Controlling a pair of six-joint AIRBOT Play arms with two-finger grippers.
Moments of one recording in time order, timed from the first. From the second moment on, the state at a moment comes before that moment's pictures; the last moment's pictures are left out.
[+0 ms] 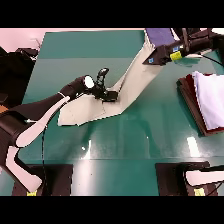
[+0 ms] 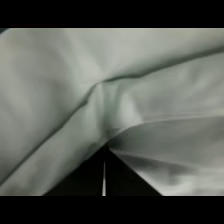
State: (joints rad) left arm -0.52 -1.79 1.46 0.98 -0.79 -1.52; right arm 0.09 -1.52 1.81 -0.73 1.48 1.28
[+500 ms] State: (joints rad) left arm -0.26 -1.53 1.57 1.11 -0.96 -1.52; right arm 0.37 -1.54 1.84 -0.72 1.31 1.32
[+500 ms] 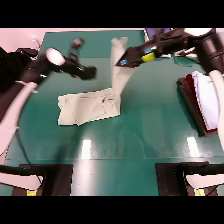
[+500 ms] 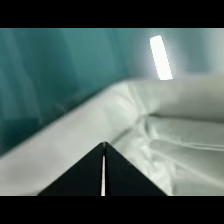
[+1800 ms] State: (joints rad) left arm -0.09 -1.18 1.60 1.24 -1.06 -1.49; right arm 0.24 -1.69 1.24 -0.61 1.03 1.25
